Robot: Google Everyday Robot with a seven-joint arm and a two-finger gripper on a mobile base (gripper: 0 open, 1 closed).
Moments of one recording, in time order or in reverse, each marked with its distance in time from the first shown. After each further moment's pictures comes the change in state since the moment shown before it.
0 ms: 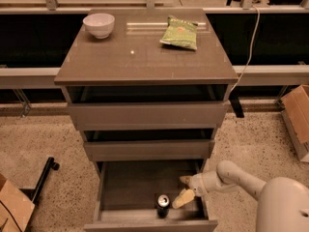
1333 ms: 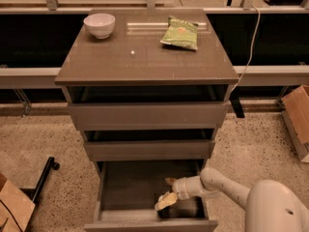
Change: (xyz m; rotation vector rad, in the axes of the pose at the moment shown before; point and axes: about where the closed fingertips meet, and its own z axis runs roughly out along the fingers) arm -0.015 -0.003 0.076 0.014 -0.093 -0.033
